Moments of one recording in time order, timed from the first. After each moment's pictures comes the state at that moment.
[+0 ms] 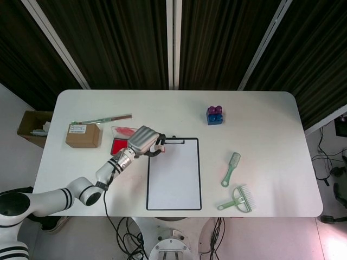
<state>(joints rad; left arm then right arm) -0.92 -1.65 -0.18 -1.22 1.37 0.82 -0.03 -0.03 -1.22 0.09 -1.19 -1.45 1.56 0.17</state>
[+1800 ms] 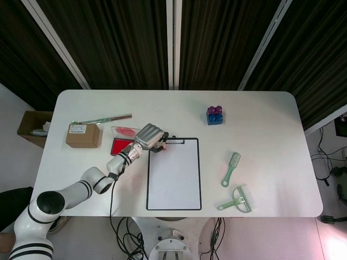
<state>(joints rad) -1.03 -1.86 -0.11 -0.77 1.45 0.73 -0.27 -0.03 -1.21 0.10 -1.21 -1.44 1.54 0.14</state>
